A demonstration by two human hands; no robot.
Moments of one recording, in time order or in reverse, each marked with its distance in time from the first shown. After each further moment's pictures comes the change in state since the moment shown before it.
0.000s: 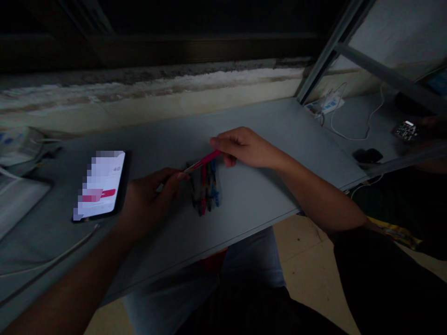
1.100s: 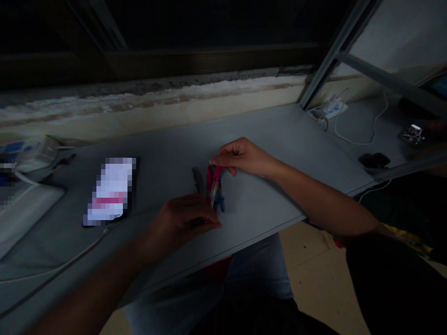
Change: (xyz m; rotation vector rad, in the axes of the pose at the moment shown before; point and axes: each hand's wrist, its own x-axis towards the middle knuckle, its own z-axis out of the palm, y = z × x) left_hand -0.014 0.007 0.017 -0.234 -0.330 0.585; right_hand 0.007 0.004 0.019 0.163 0.002 0.136
